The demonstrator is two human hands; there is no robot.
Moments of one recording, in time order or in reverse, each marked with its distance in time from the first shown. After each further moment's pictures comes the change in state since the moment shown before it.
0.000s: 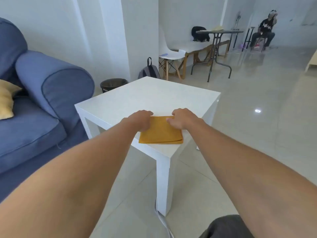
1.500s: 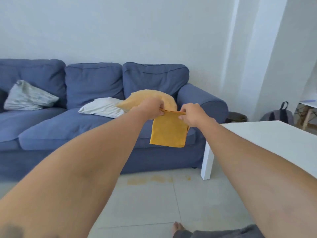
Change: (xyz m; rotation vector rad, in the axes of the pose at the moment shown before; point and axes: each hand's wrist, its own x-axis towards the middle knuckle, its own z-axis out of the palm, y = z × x) left_hand -0.398 -0.200 -0.184 0.037 0.396 -0.611; right_hand -0.192 -0.375 -0.038 0.169 0.021 -0.856
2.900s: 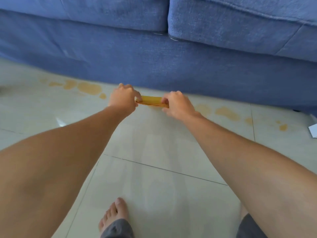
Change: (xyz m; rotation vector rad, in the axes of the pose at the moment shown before) left_hand -0.067 -0.435 0.430 0.024 -0.228 -0.528; right_hand 0.107 -0.099 0.600 0.009 -0.518 -0.250
